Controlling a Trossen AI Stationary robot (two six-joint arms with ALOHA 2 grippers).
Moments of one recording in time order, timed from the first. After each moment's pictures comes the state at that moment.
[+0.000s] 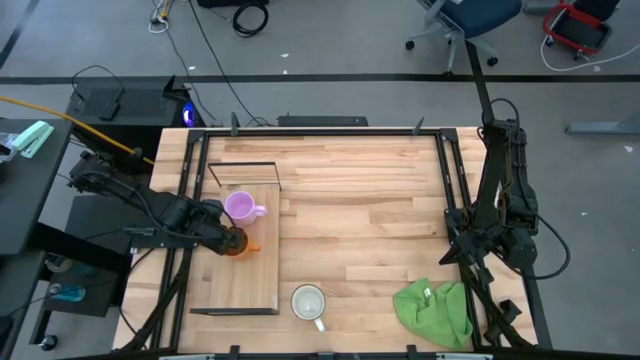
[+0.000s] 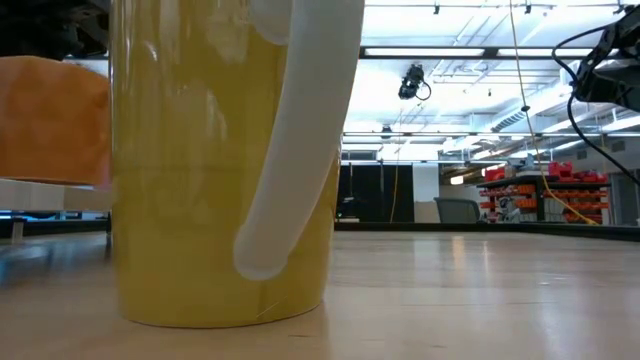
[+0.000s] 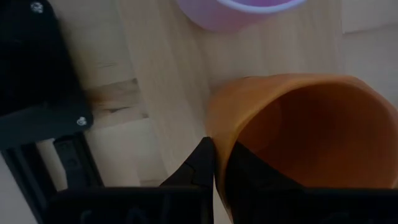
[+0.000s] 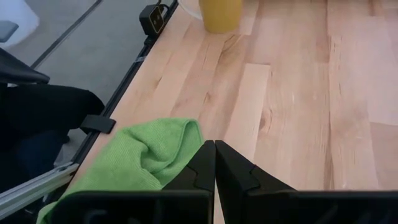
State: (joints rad) left arm -0.46 1.09 0.94 -1.25 -0.14 -1.82; right arm 1.38 0.59 0.55 -0.89 0.71 0.91
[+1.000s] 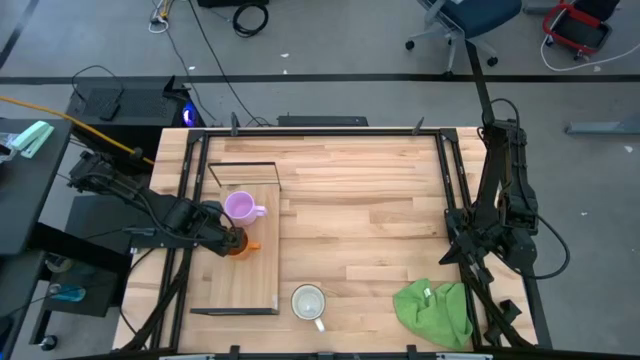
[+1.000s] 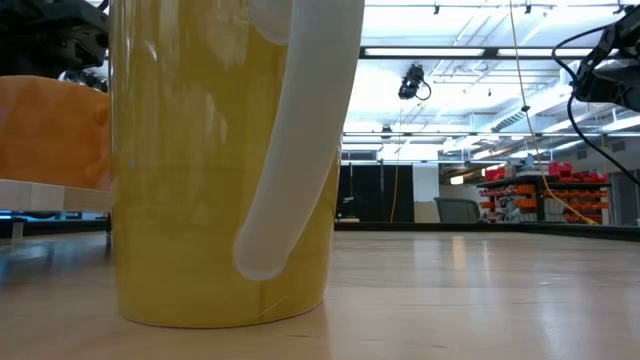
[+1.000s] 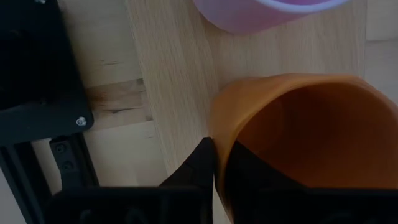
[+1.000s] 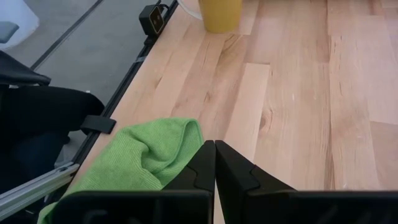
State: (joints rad) left arm -0.46 1.09 0.88 -1.22 -0.15 -1.87; right arm 1.38 0.59 0.55 -0.89 0.71 0.91
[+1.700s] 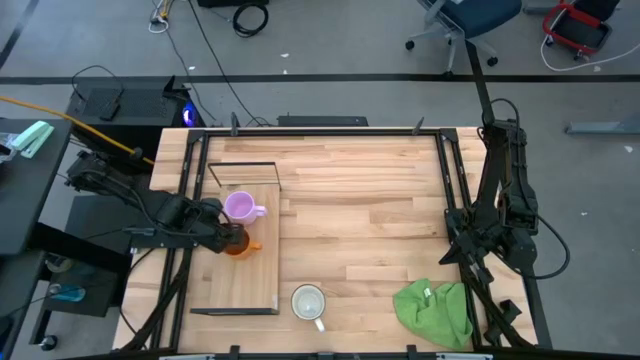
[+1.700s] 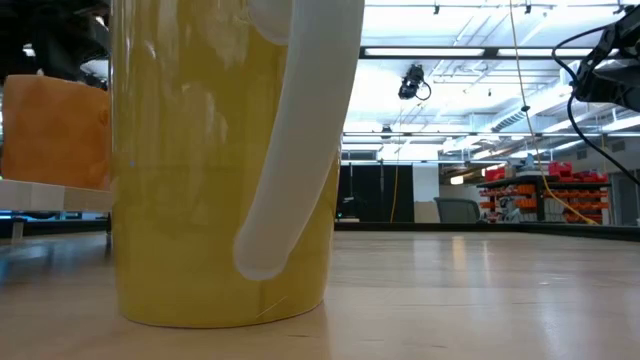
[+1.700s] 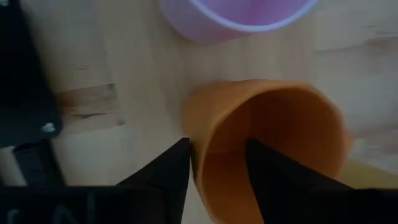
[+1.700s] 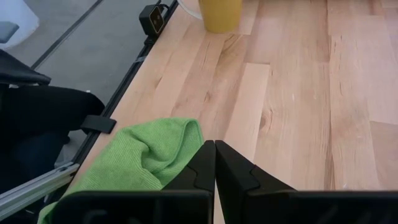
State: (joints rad) left arm -0.46 1.02 0.88 -1.16 -0.20 -1.88; right arm 1.38 0.59 0.55 -0.89 0.71 0.91
